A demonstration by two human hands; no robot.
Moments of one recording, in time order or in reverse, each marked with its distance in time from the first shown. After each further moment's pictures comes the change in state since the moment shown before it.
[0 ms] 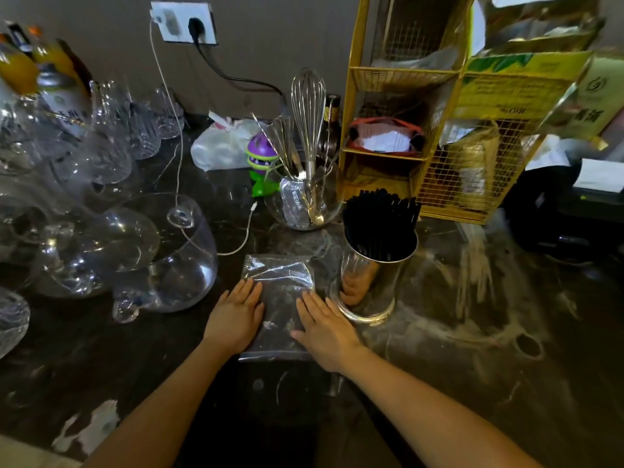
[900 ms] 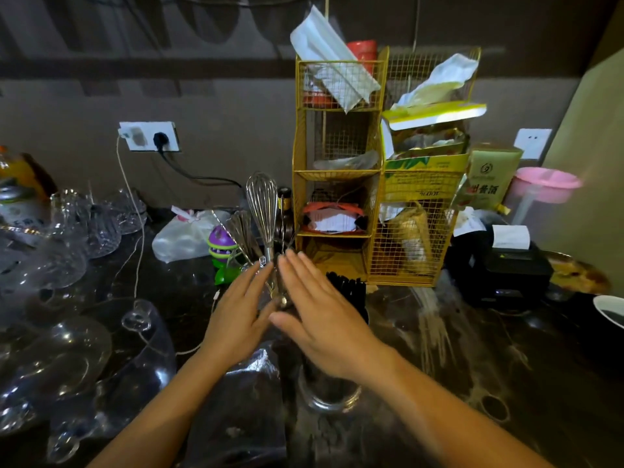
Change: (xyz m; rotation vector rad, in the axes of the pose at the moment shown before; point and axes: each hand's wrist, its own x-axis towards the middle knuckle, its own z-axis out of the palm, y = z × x) left_hand 0.036 0.094 -0.138 -0.366 0.367 0.378; right_hand -0.068 0.008 -0.186 0.285 0.512 -0.083
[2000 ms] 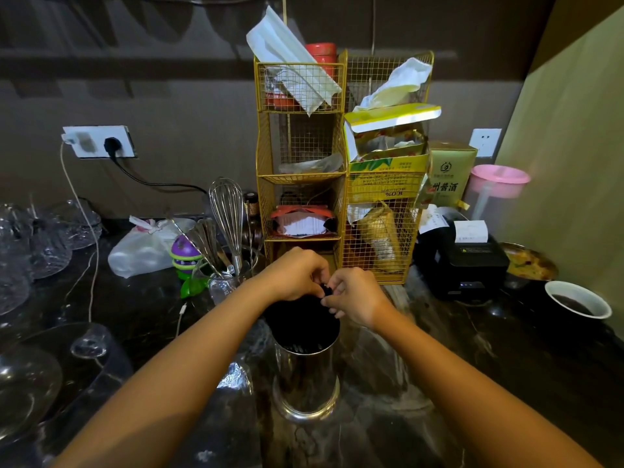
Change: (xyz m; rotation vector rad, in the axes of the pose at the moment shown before) left_hand 0.101 0.091 0.019 0.106 -0.507 0.270; right_hand 0.012 0.100 -0.018 0.395 0.118 0.534
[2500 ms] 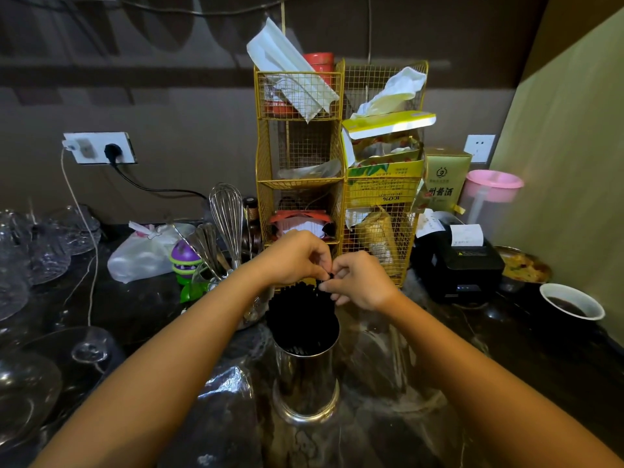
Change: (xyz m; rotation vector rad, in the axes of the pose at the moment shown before) left_hand -0.005 0.010 -0.029 -0.117 0.088 0.077; right_hand -0.004 -0.022 -0.022 0.080 0.000 -0.100
